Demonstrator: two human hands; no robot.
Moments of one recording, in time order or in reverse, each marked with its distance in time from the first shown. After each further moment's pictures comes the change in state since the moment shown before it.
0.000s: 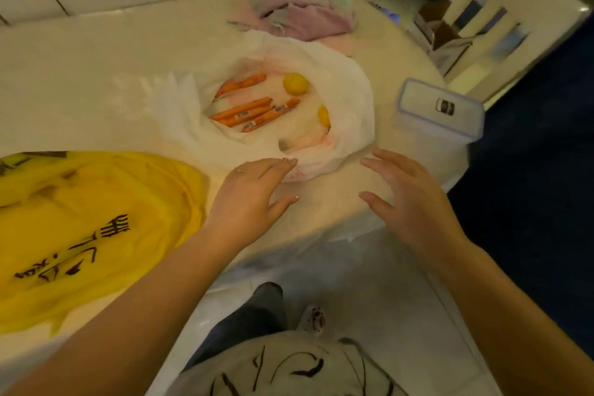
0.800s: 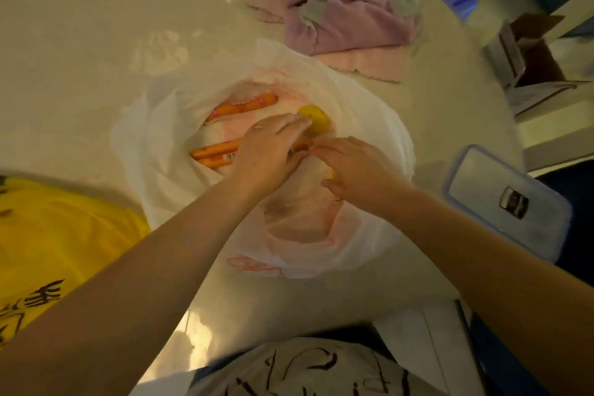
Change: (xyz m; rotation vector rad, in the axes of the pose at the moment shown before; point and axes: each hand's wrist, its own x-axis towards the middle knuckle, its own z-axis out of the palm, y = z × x) left_hand 0.215 -0.087 0.072 -0.055 0.082 -0.138; right_hand 0.270 0.042 0.070 -0.164 -0.443 -0.484
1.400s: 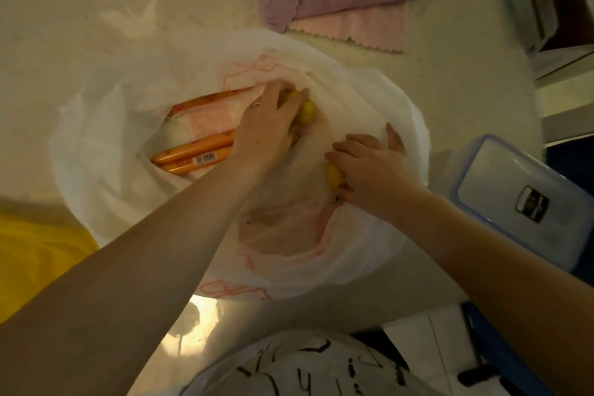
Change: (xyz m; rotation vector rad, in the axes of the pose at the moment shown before) left_hand 0.054 -0.025 0.065 -0.028 -0.124 -0.099; right_hand 0.007 0.051 0.030 -0.130 -0.205 0.148
